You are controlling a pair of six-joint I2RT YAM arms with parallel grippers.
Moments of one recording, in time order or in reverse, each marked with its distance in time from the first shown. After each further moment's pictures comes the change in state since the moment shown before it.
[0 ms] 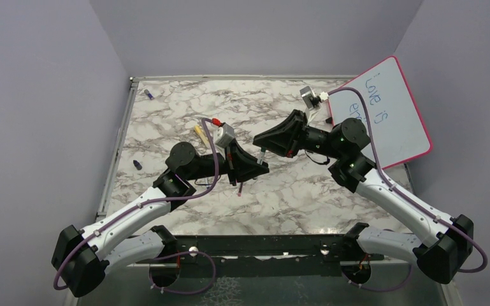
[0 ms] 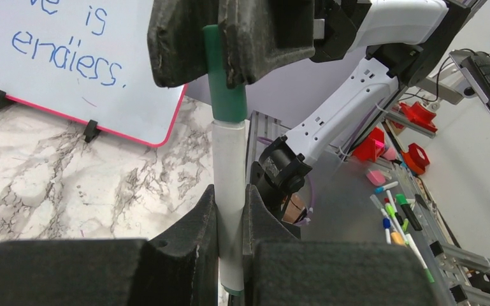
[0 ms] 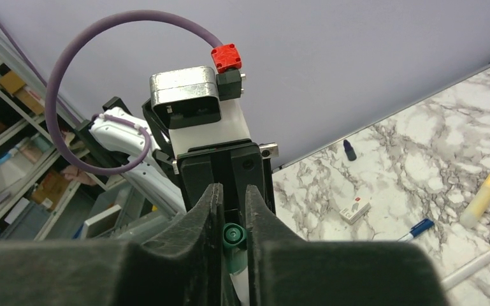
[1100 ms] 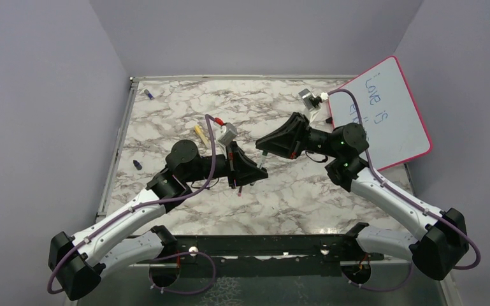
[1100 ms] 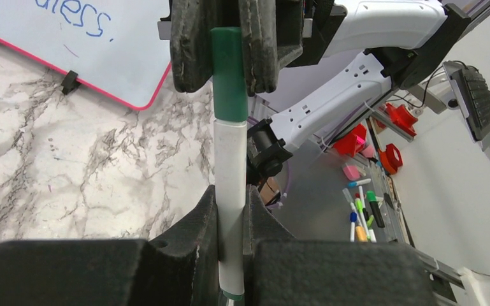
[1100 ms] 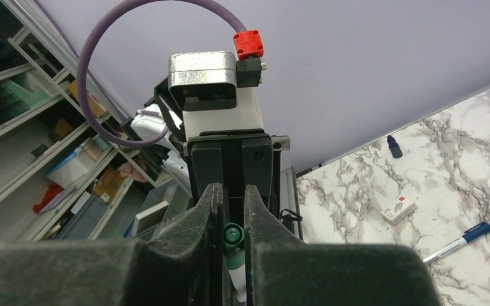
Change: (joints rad) left arm -0.022 -0.055 0.072 -0.243 -0.061 -0.076; right arm -0.042 0.044 -0.088 0.230 -0.150 0.208
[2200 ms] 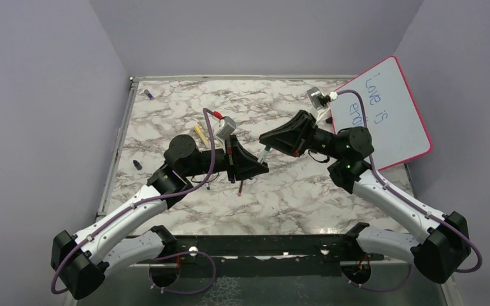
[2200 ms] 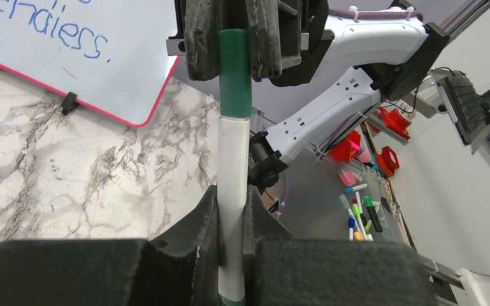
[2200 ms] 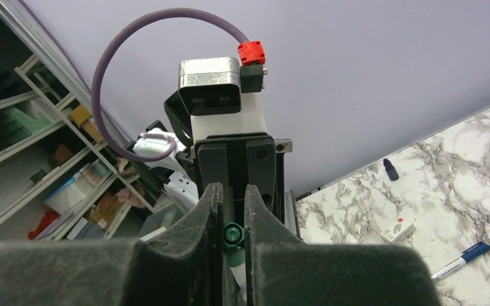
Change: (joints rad) left arm 0.037 0.043 0.046 0.028 0.042 -0.014; right arm -0.009 -0.033 -0.045 0.090 0.085 0.066
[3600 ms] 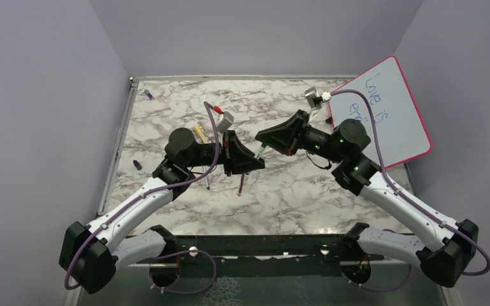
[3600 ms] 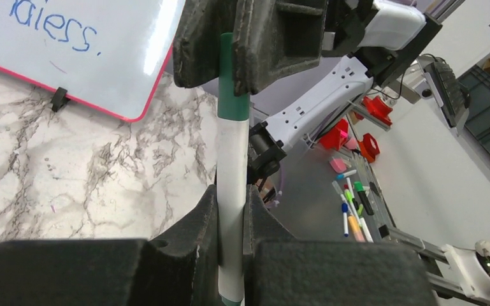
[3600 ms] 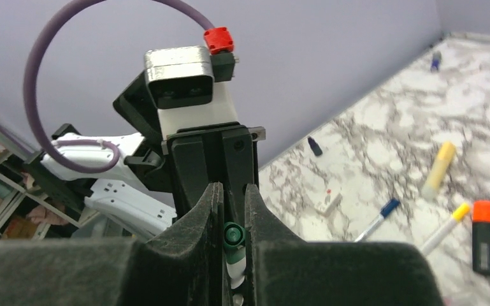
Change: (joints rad) left arm 0.122 0.098 0.004 0.134 0.225 -0.053; right arm 0.066 -0.064 0.117 -0.409 0.211 -0.282
